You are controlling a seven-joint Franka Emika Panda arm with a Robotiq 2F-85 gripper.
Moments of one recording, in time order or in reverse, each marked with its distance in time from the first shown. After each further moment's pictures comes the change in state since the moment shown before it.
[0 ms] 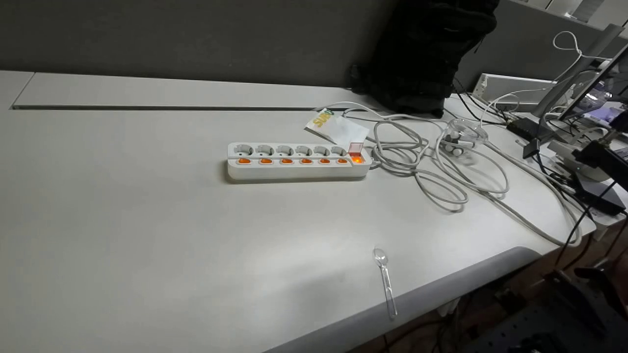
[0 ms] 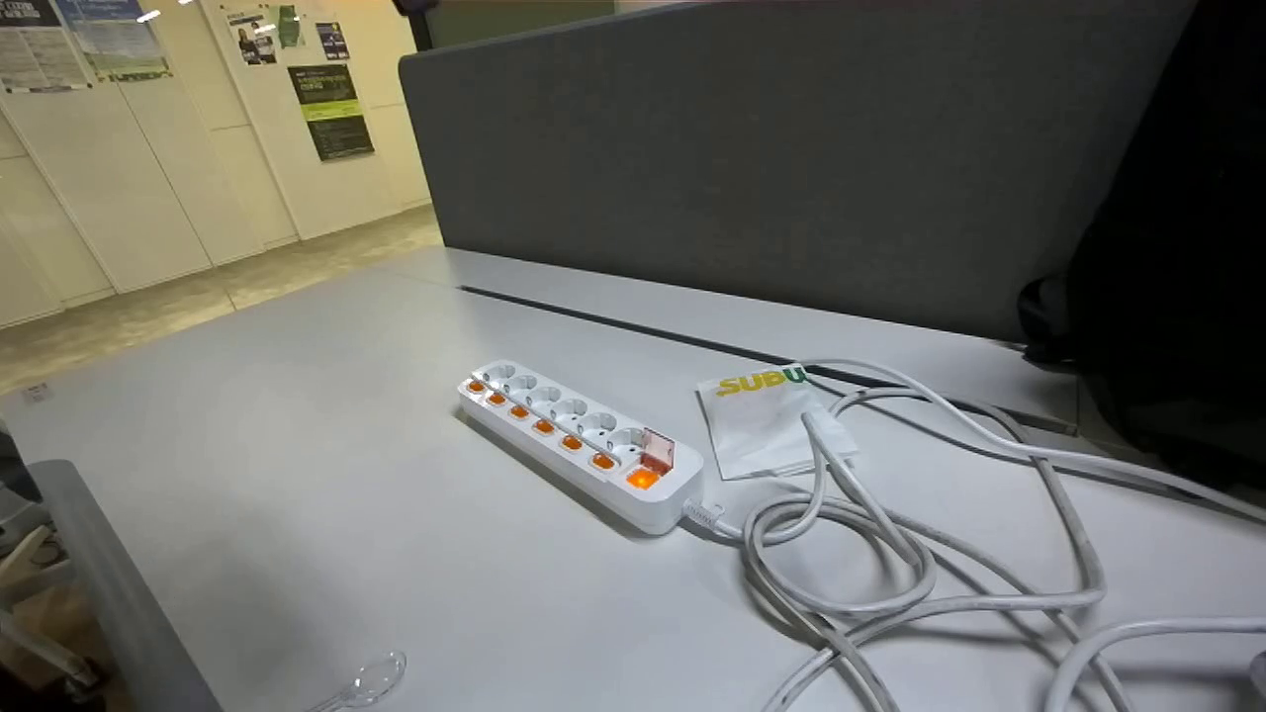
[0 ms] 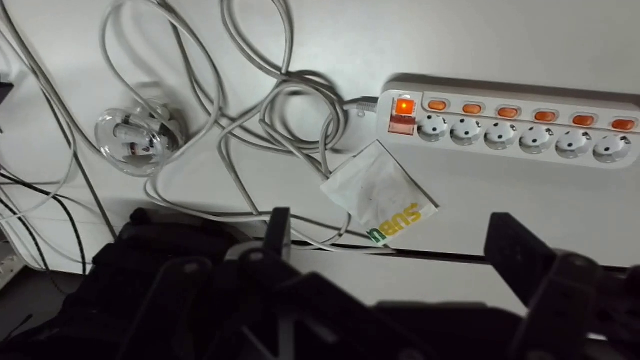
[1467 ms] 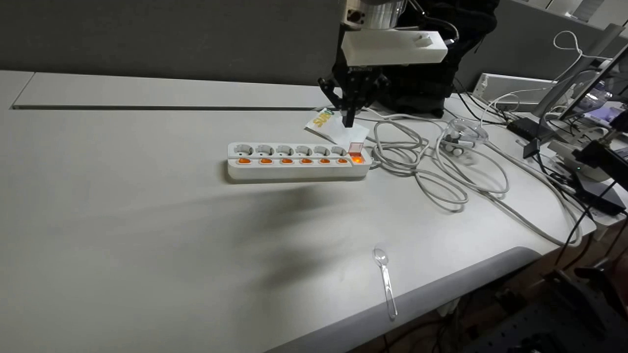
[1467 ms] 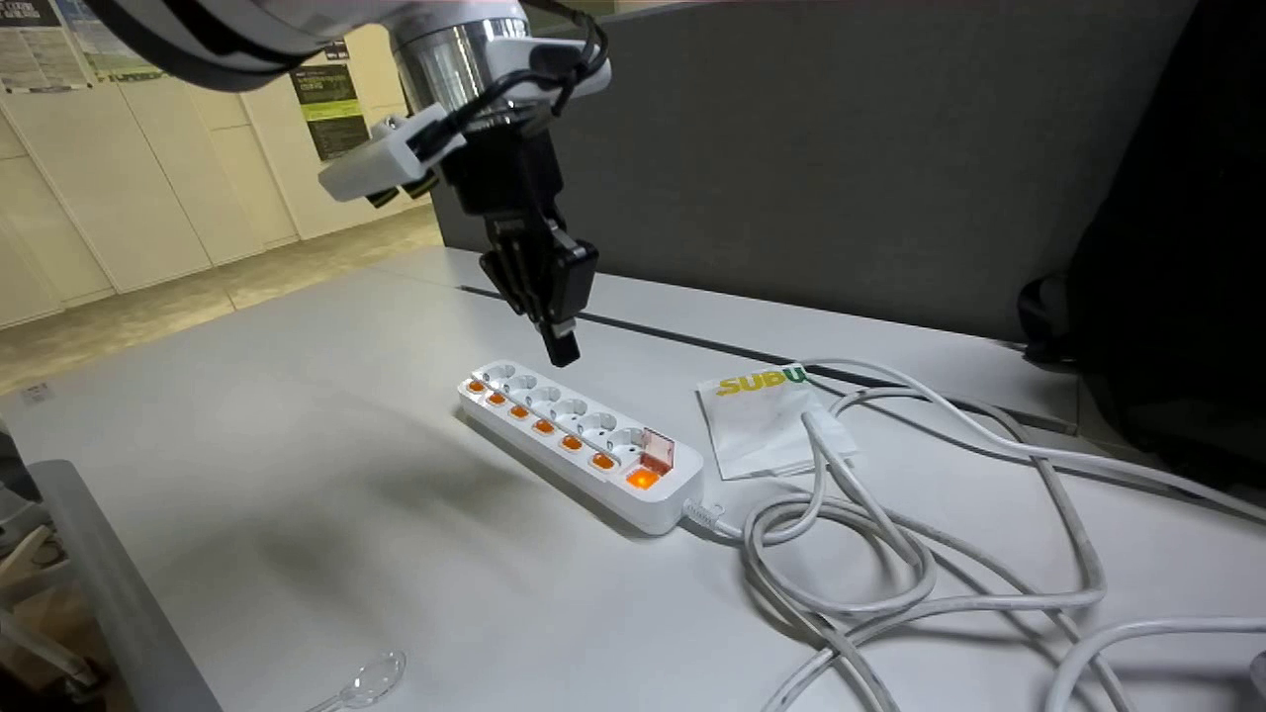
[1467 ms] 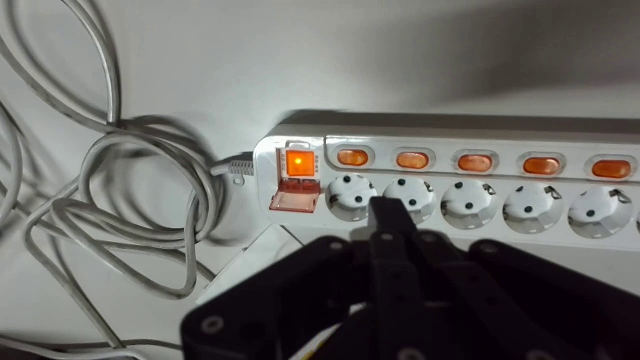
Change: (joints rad) arm 0.163 0.658 -0.083 0.185 -0.005 0.263 0.211
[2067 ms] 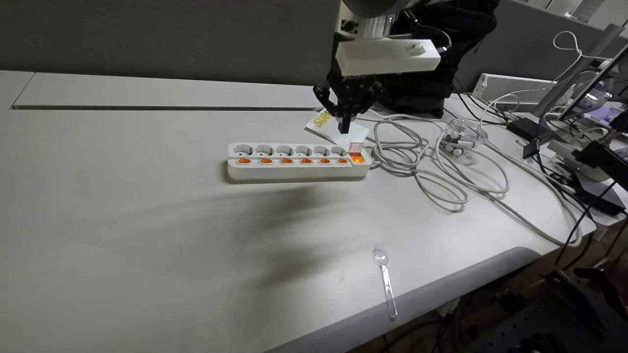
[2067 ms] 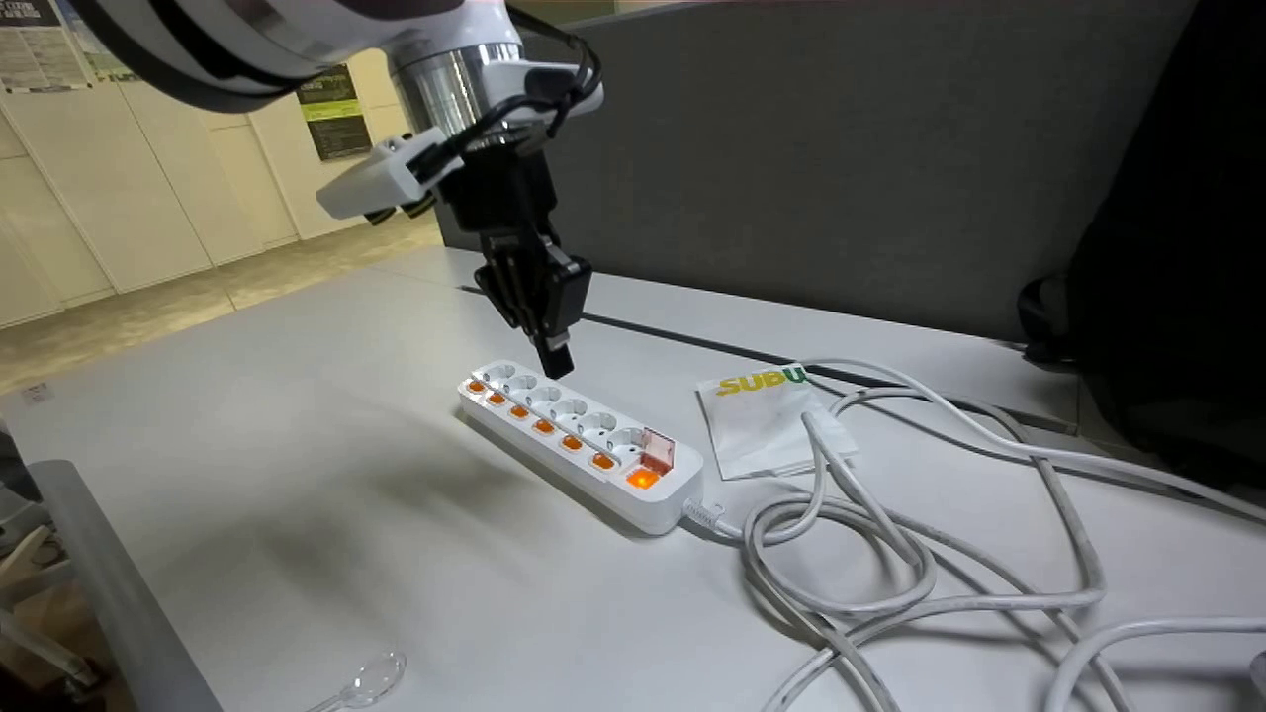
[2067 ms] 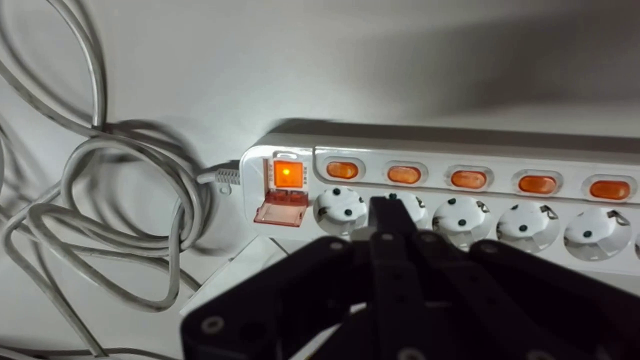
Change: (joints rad) arm 0.038 0.025 -0.023 -0.002 -0.002 0.016 -0.002
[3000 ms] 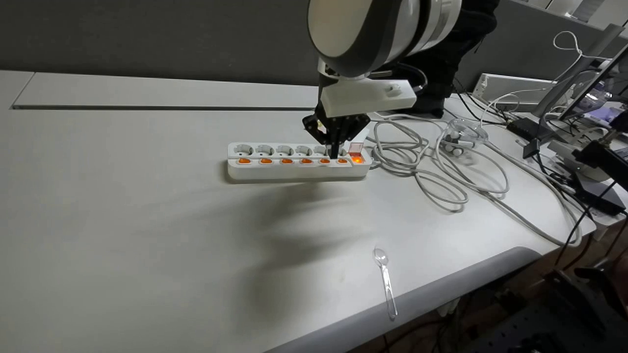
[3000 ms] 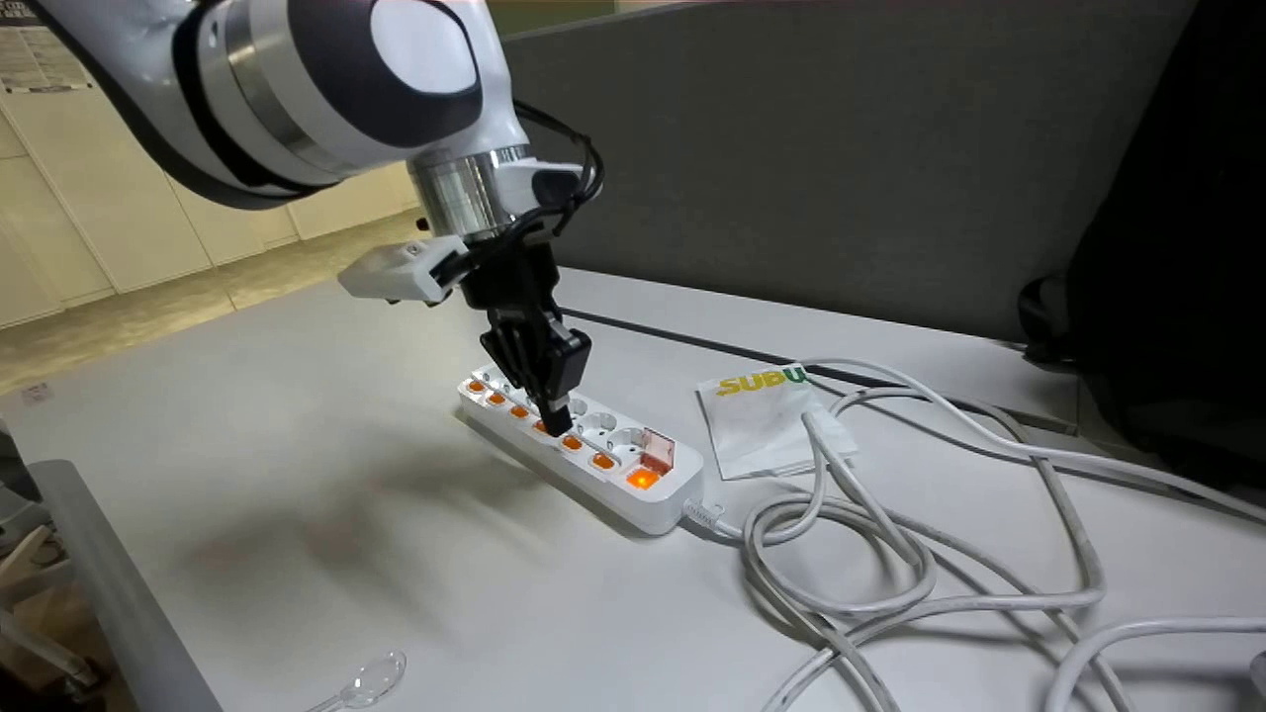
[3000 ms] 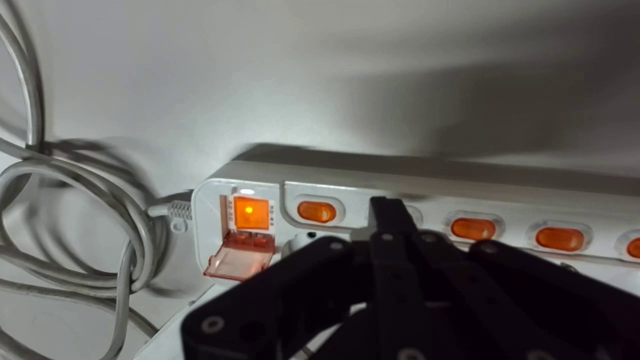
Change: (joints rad) arm 0.077 0.133 -0.063 0.015 0.013 0.099 0.005
